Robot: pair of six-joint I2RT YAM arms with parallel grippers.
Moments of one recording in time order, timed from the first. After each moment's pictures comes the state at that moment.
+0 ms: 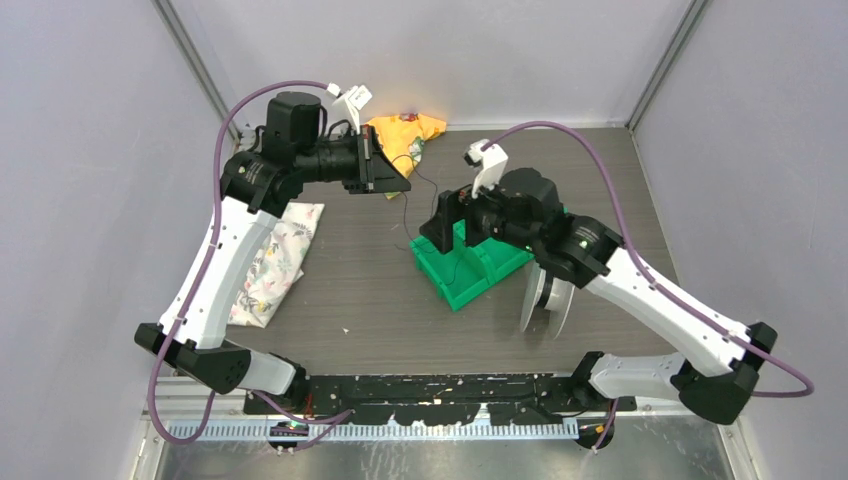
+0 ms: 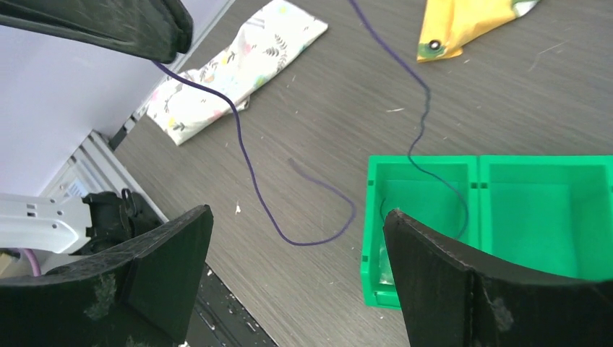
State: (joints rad) left arm -0.44 1.40 1.80 -0.88 0.65 -0.50; right arm 0.87 1.17 1.32 -0.50 0.03 0.35
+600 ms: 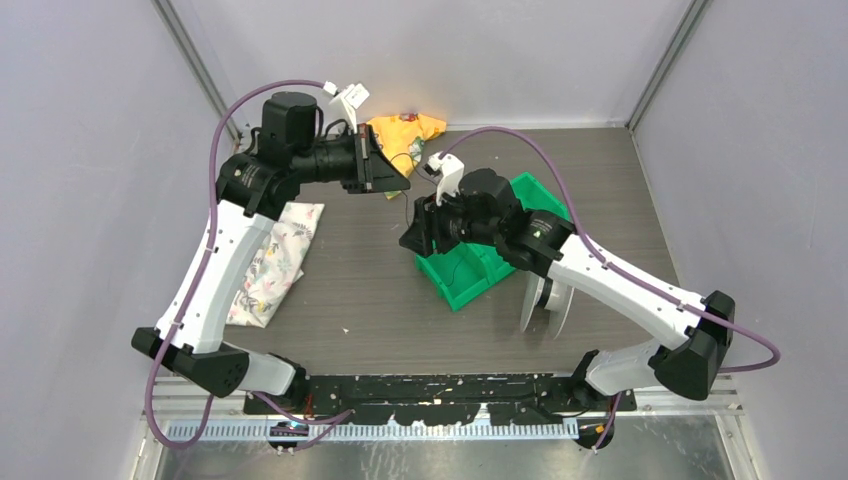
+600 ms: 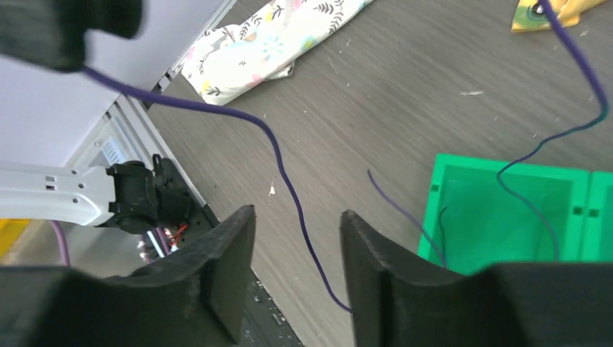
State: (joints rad) left arm -0.44 1.38 1.80 -0.87 0.65 -0.51; right arm 0.89 1.34 1.32 -0.40 -0.14 0.37
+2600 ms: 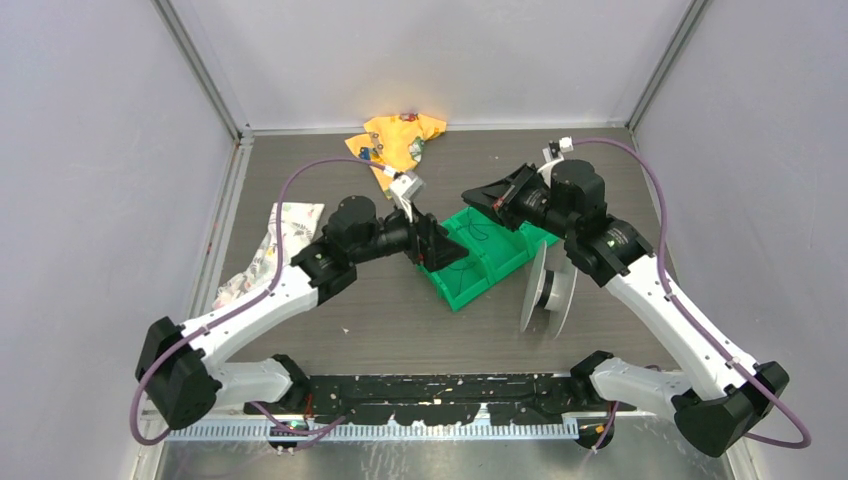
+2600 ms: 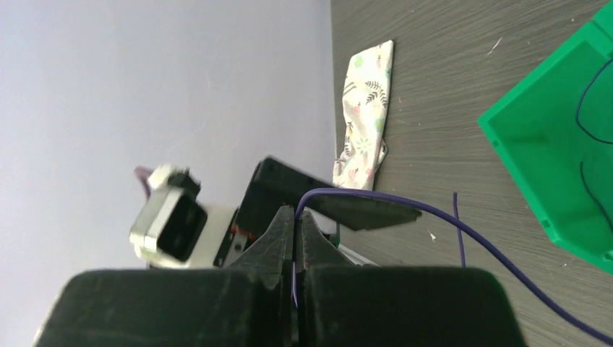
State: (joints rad) left arm -0.79 1.17 0.90 0.12 0.41 -0.41; right arm 0.55 1.07 1.16 -0.37 -0.18 1.25
